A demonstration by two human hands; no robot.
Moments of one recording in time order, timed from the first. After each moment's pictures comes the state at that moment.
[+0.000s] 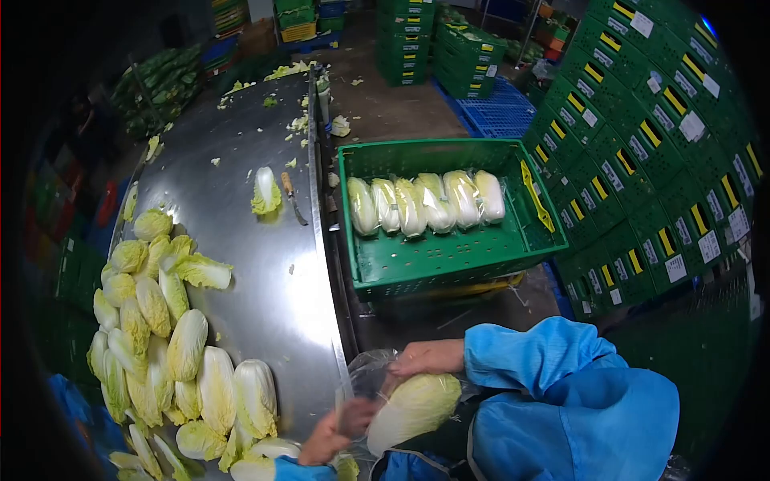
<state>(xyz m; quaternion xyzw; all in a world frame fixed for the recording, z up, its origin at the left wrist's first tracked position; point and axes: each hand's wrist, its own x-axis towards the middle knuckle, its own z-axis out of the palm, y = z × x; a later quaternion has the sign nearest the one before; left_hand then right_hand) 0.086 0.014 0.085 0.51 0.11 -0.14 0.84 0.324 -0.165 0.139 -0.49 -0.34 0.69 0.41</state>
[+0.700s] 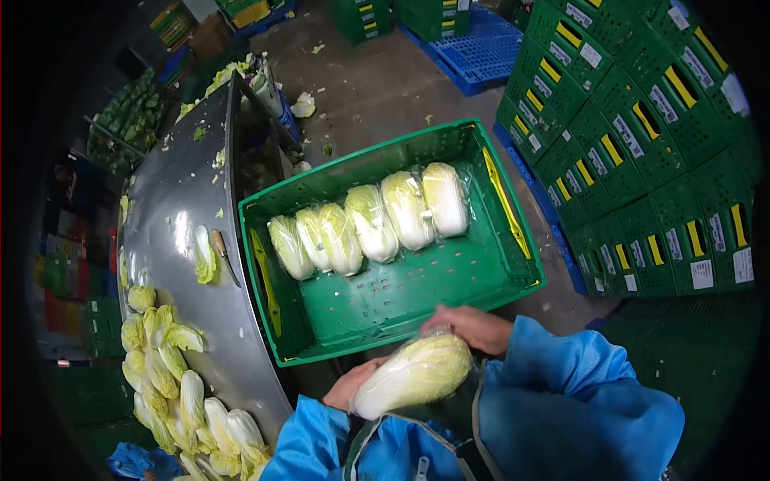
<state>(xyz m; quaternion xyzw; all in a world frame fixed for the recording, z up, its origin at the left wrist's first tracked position) 0.398 -0.124 0.038 0.33 0.25 -0.31 0.85 0.556 -0.377 0.061 -0.52 -0.09 0.59 0.61</state>
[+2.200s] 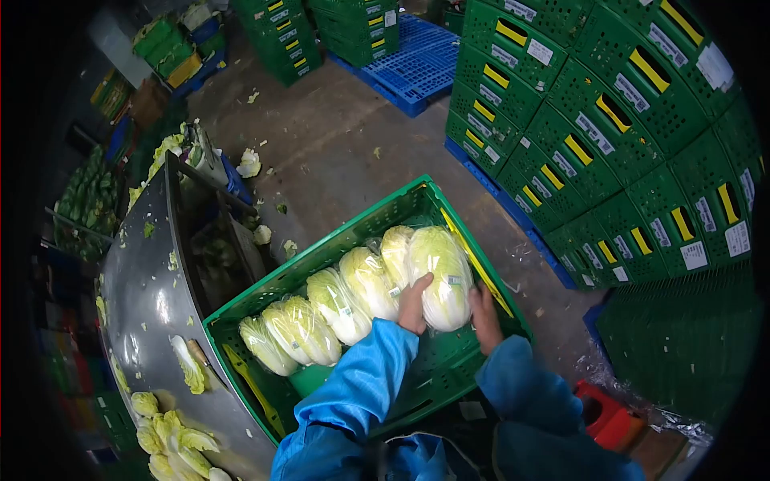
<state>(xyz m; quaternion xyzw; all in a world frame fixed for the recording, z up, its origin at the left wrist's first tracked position) 0.716 -0.270 -0.082 0.31 0.23 -0.24 0.89 0.659 -0.402 -0.033 -0.65 0.28 0.06 0.70</state>
